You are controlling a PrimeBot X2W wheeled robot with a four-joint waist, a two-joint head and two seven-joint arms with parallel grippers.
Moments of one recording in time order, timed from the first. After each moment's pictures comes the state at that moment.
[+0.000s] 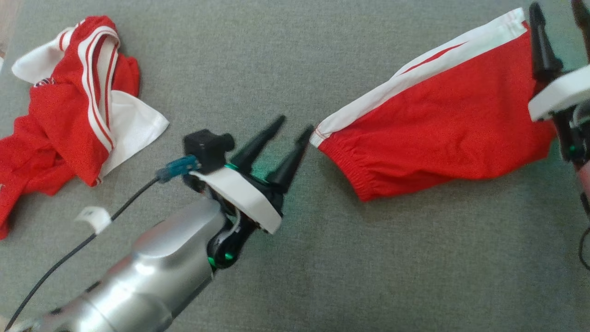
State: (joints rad) left arm -0.79 0.27 -1.18 0.45 -1.18 -0.12 -0.25; right arm -0.83 -0.45 0.40 0.79 0.55 0.12 -0.23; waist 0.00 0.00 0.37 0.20
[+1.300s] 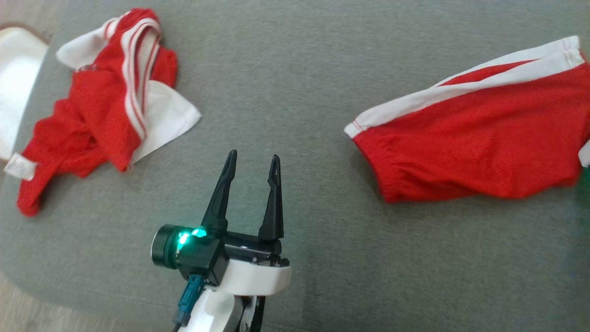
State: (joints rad) left arm -0.18 0.05 -0.55 0.02 -0.28 0.24 -0.25; right arm -0.75 -0.59 0.45 0.99 0.78 0.12 -0.03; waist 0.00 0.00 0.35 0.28
